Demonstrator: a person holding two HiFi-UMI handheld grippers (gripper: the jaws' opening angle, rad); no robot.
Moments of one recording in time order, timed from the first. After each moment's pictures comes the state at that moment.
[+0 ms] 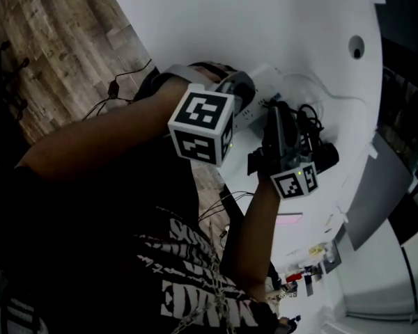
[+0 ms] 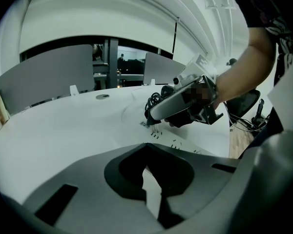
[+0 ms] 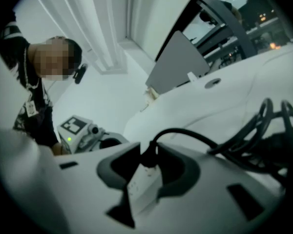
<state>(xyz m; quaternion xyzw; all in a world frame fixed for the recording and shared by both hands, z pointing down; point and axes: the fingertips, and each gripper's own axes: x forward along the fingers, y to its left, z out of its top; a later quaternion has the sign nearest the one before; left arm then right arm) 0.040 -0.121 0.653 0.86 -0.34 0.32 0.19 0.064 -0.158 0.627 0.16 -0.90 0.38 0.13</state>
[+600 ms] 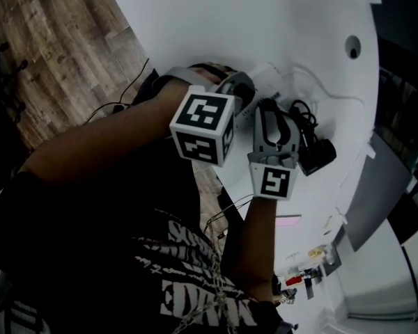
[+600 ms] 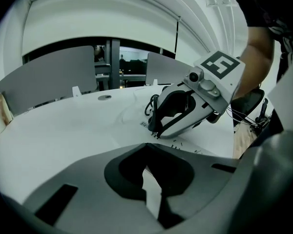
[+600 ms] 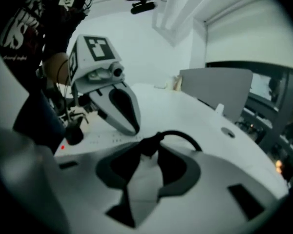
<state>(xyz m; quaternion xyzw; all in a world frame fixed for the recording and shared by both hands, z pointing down) 0.041 -0.124 0.653 0.86 -0.36 0.32 0.18 0.054 -0.132 0.644 0.11 -0.93 -0.03 0.34</state>
